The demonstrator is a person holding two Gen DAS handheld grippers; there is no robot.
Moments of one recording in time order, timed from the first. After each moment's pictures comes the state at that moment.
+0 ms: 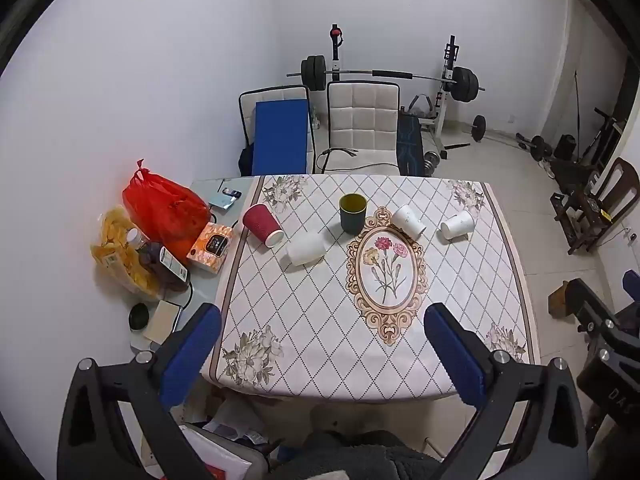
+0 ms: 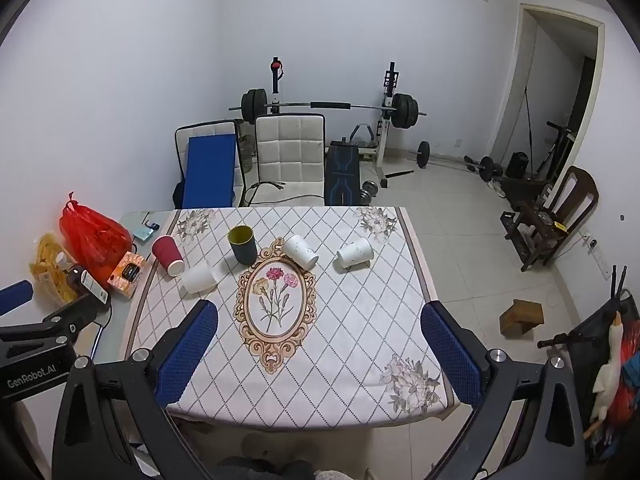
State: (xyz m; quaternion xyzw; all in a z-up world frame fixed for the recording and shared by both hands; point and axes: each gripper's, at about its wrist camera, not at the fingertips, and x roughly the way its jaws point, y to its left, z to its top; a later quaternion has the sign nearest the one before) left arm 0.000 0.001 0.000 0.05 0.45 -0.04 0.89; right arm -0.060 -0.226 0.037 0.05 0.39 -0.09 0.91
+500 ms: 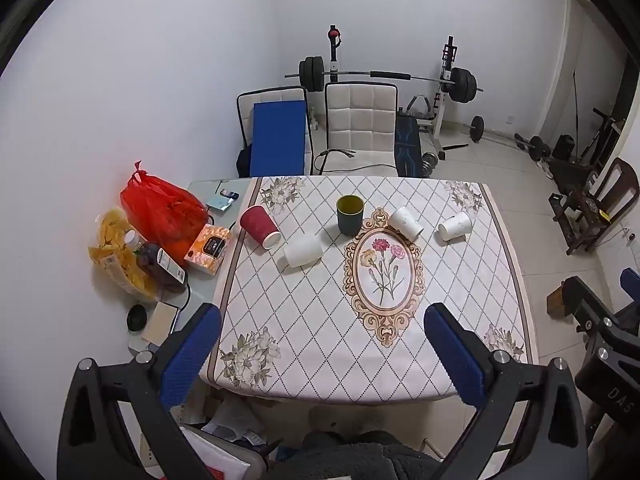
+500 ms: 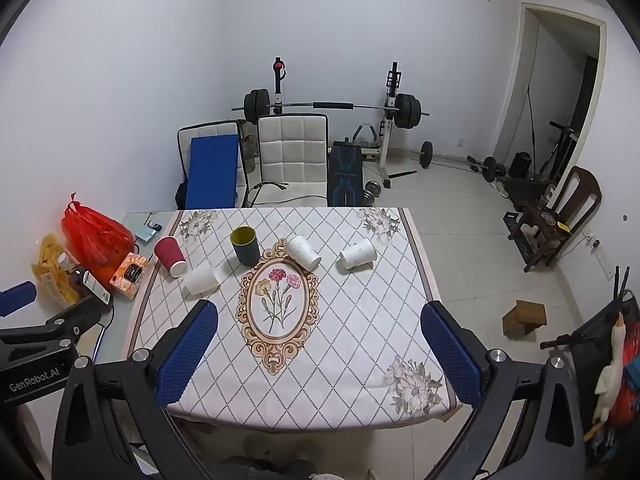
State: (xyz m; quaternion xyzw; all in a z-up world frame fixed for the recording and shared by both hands) left arm -0.001 0.001 0.000 0.05 0.45 -0.03 0.89; right arm -0.060 -0.230 0.041 0.05 0.40 -0.09 0.91
